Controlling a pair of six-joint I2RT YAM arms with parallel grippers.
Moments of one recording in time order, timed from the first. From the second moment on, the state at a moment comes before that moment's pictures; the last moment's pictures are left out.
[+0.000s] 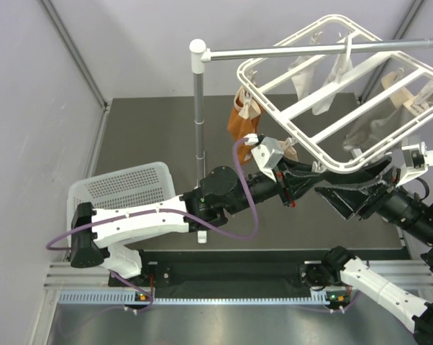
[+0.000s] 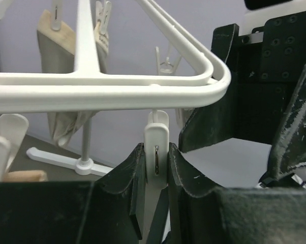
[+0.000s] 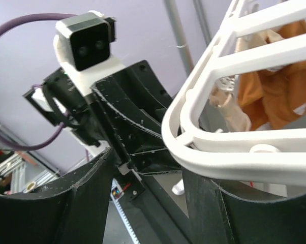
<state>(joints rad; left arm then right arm) -1.33 1.46 1.34 0.48 -0.04 -0.27 0.65 0.55 1.40 -0.71 -0.29 0.46</state>
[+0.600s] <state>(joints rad) -1.39 1.48 1.35 0.45 -0.17 -0.17 0.65 0.55 1.39 -0.80 -0.01 0.47</state>
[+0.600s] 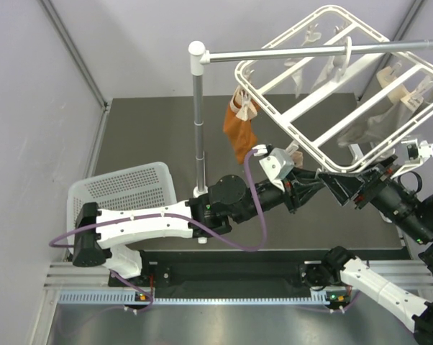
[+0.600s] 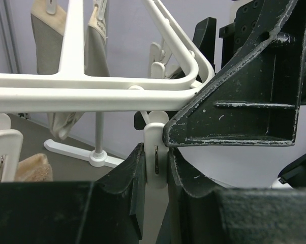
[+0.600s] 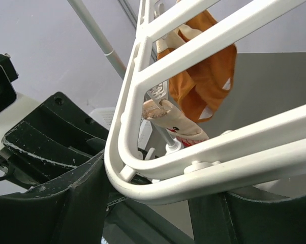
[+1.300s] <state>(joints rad) -1.46 1.58 1.52 0.33 -0.41 -0.05 0.65 0.59 1.41 -0.80 0.05 0.52</state>
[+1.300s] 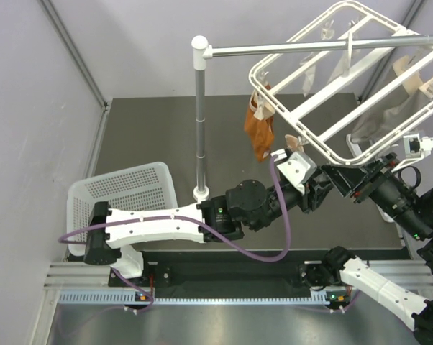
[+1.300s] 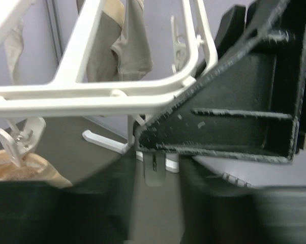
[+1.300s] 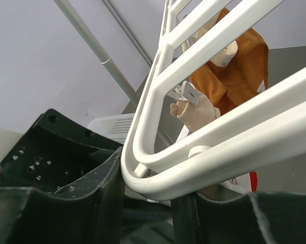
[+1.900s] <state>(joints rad) -1.47 1.02 1.10 -0.04 -0.77 -0.36 0.65 0.58 1.35 -0.77 0.09 0.52</state>
